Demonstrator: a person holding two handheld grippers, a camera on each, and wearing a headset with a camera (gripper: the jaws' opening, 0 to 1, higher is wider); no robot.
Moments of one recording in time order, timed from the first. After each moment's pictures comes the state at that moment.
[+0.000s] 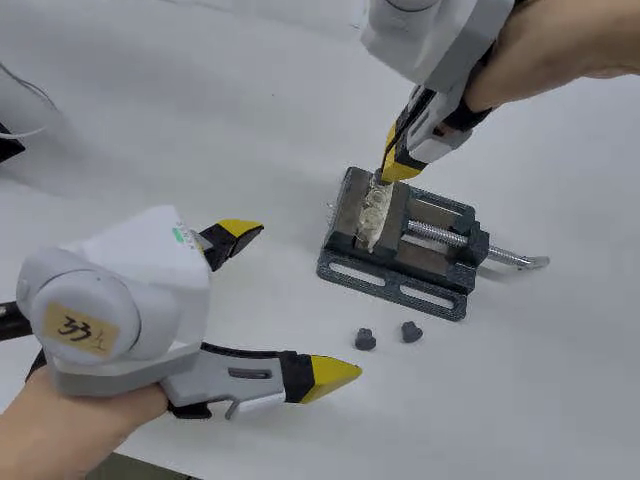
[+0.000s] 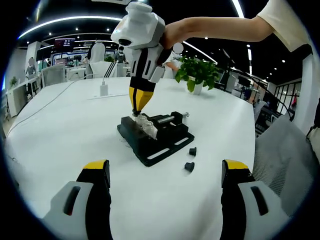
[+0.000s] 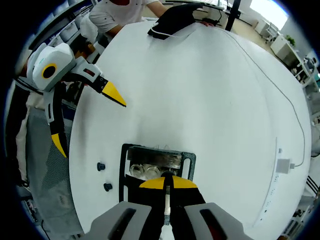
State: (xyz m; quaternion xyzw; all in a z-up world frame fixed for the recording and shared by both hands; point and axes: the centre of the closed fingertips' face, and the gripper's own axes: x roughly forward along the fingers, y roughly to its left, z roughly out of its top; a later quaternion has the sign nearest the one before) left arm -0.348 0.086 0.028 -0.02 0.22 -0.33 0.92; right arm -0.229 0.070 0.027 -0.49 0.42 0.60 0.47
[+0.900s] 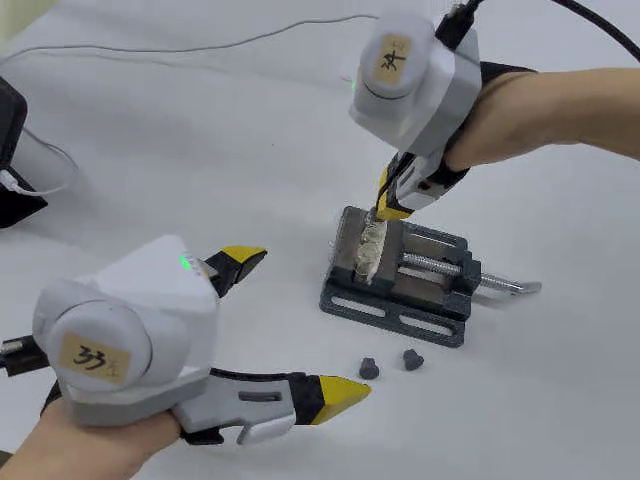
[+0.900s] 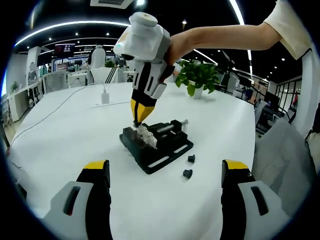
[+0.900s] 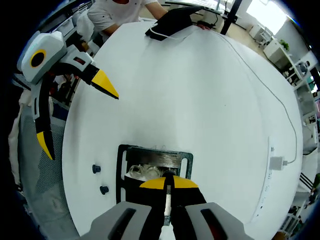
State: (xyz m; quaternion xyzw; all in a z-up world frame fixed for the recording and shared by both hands) left arm -0.349 0.086 0.053 -0.01 0.20 -0.32 0.92; right arm -0.233 0.069 0.028 -0.50 0.40 0.58 0.51
